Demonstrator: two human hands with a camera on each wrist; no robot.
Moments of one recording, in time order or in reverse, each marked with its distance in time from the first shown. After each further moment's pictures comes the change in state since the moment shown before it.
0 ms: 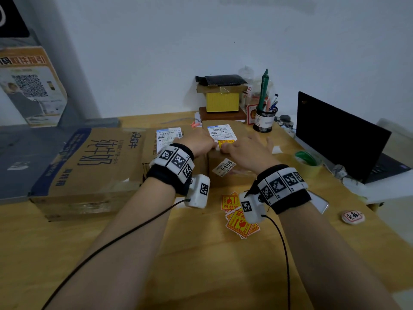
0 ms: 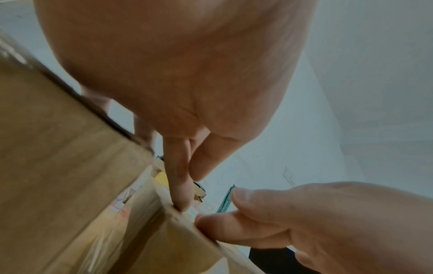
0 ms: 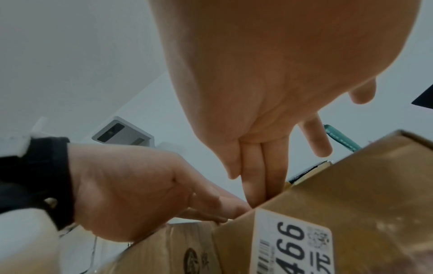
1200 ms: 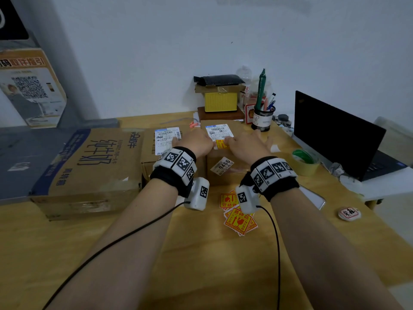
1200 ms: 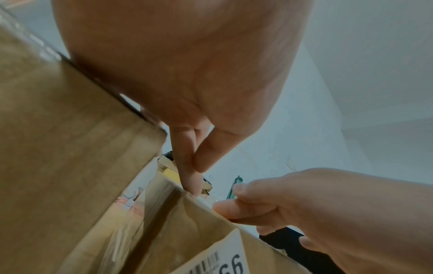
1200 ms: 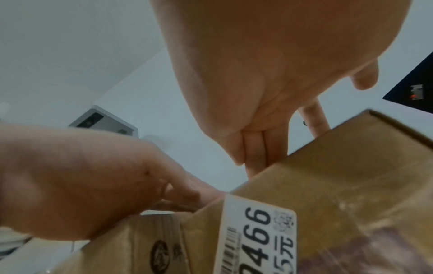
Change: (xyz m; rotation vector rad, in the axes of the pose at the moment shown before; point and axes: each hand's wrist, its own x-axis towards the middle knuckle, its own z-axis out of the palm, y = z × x) left_hand 0.004 -0.002 0.011 0.111 0.119 -0.078; right_hand 0.013 0.000 -0.003 0.006 0.064 0.117
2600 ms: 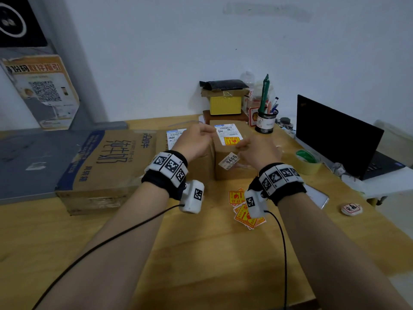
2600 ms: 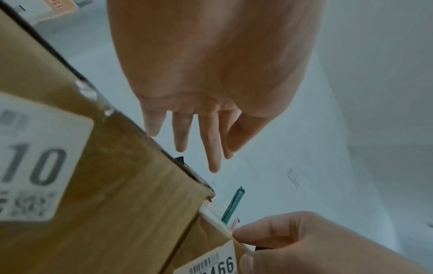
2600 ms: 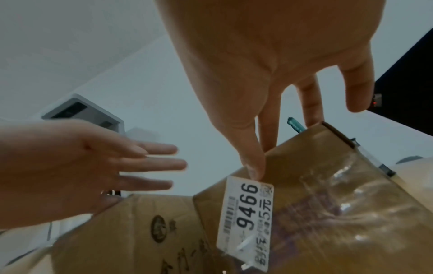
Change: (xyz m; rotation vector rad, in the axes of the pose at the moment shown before) left_hand -0.041 -0.028 -0.029 -0.531 0.059 0.217; right_hand -0.025 0.003 0.007 0.119 0.141 0.029
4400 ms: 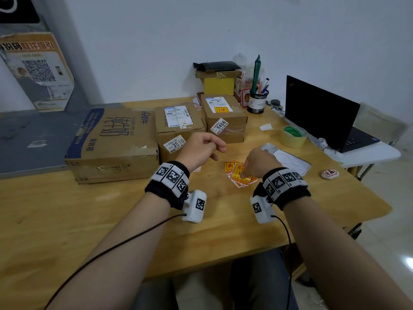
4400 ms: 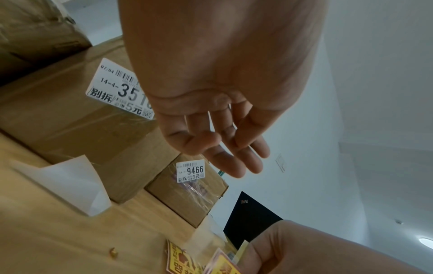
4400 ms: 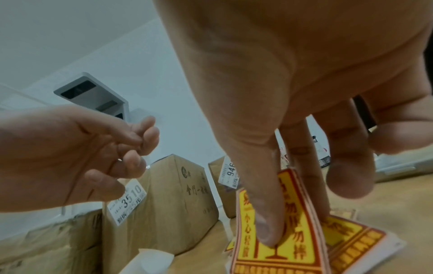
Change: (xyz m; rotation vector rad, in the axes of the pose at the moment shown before) left_hand -0.109 -0.007 0.029 -0.228 -0.089 -0.019; right_hand -0.079 0.052 0.025 -0.121 -0.311 0.071
